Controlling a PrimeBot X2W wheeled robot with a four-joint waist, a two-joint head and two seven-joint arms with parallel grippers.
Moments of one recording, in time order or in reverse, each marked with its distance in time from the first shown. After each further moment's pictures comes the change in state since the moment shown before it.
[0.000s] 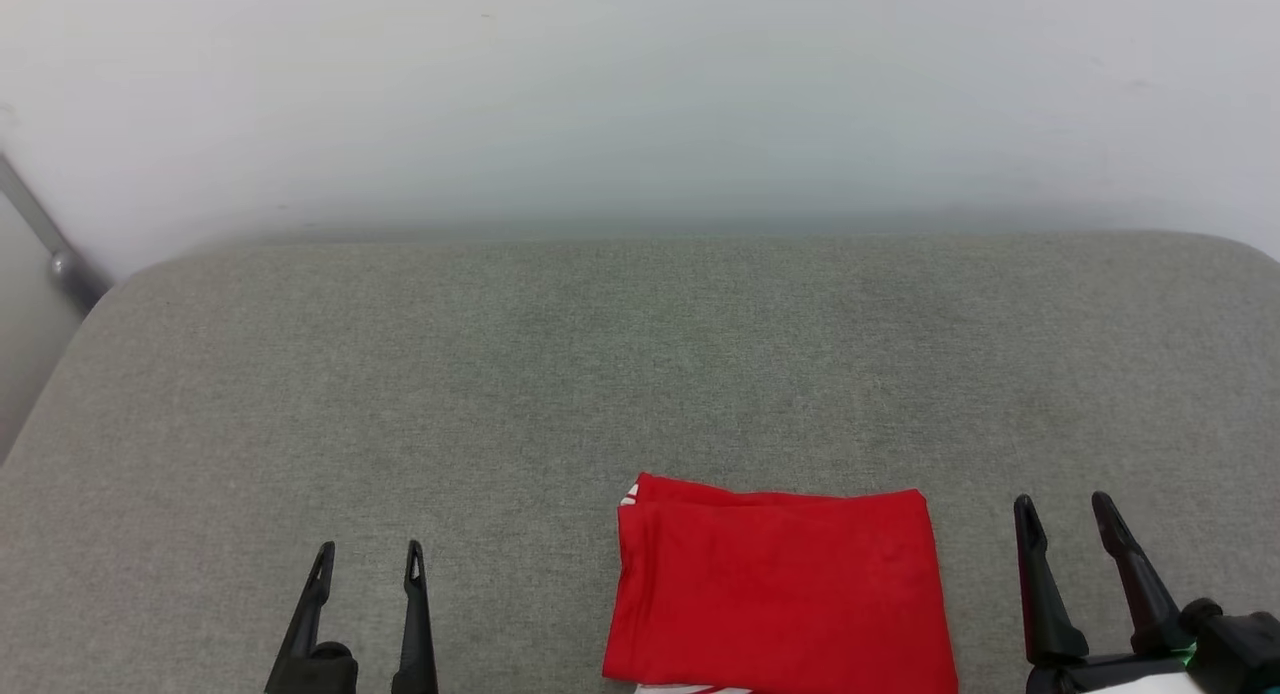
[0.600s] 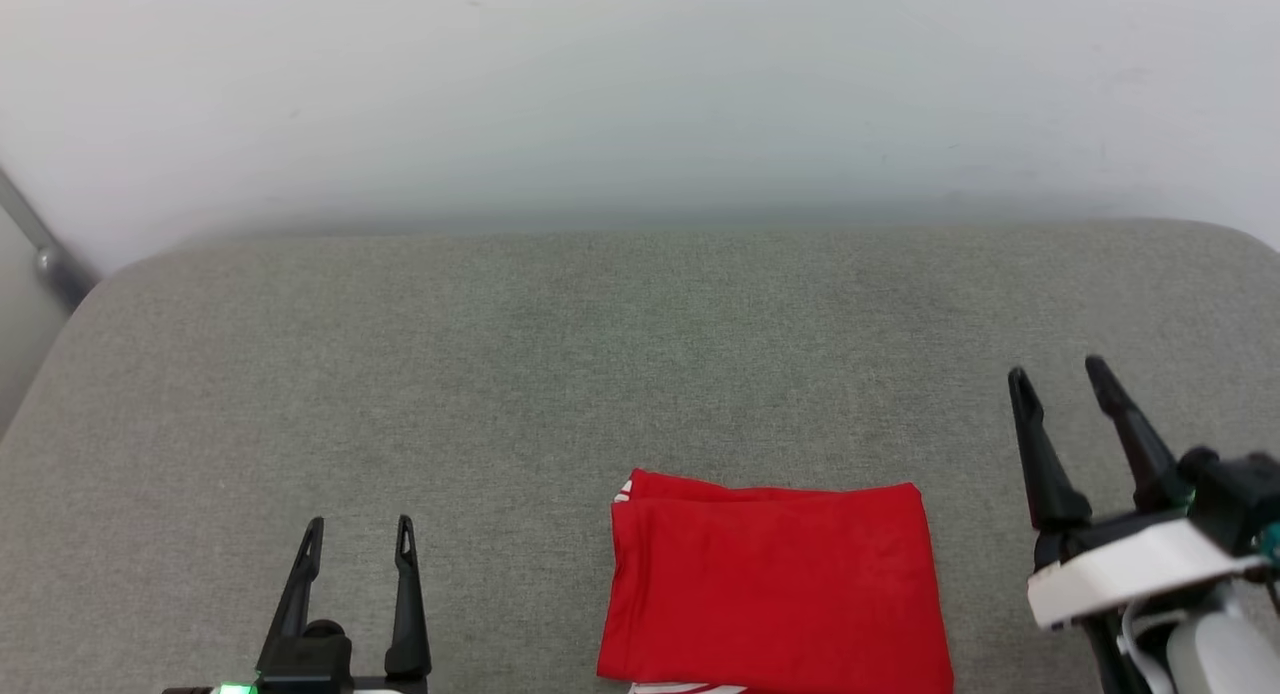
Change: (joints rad) left arm -0.036 0.007 0.001 -0.001 0.000 0.022 0.000; right arm -0.294 -0.166 0.109 0.167 0.101 0.000 0.028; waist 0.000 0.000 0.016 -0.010
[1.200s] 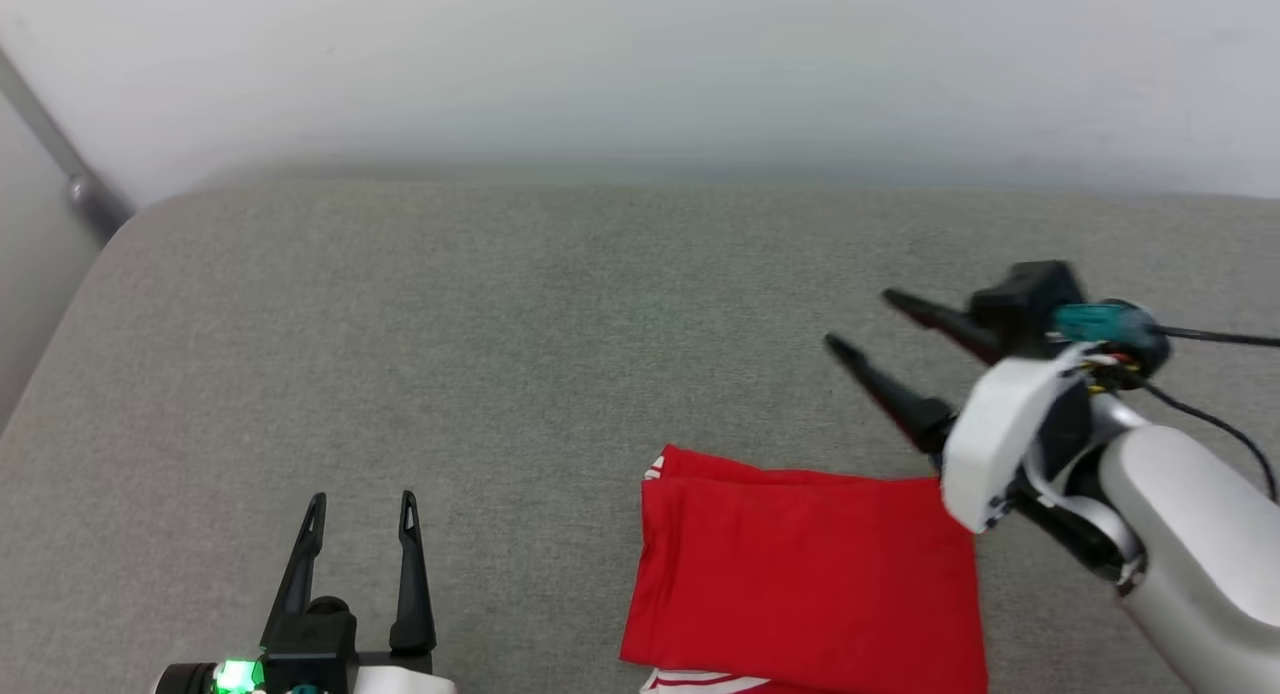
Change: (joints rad) left arm -0.041 0.001 -0.014 0.012 -0.001 0.019 0.000; right arm -0.455 -0.251 0.623 0.048 0.334 0.000 0.422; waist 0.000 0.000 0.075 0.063
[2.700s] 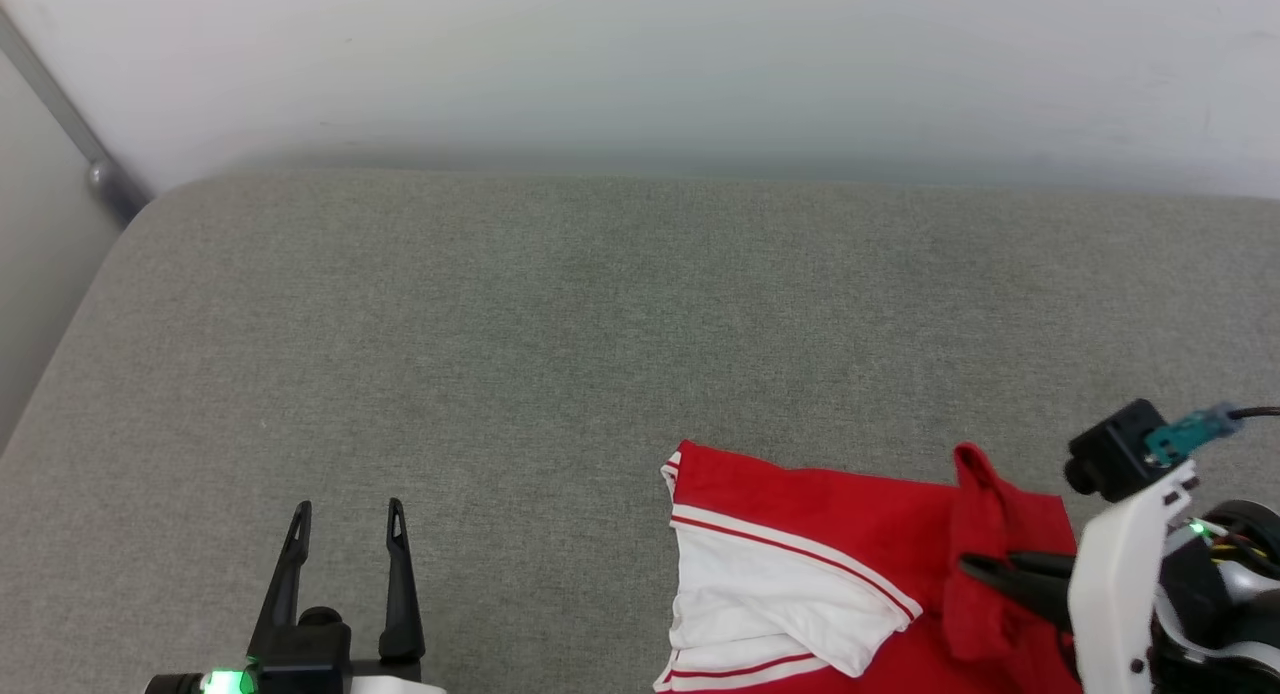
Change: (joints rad) left arm 0.030 0.036 -0.019 -0.026 -0.005 0.051 0.000; right arm 0.513 -0.120 -0.461 -0.444 0.183 0.000 0.682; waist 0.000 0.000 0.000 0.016
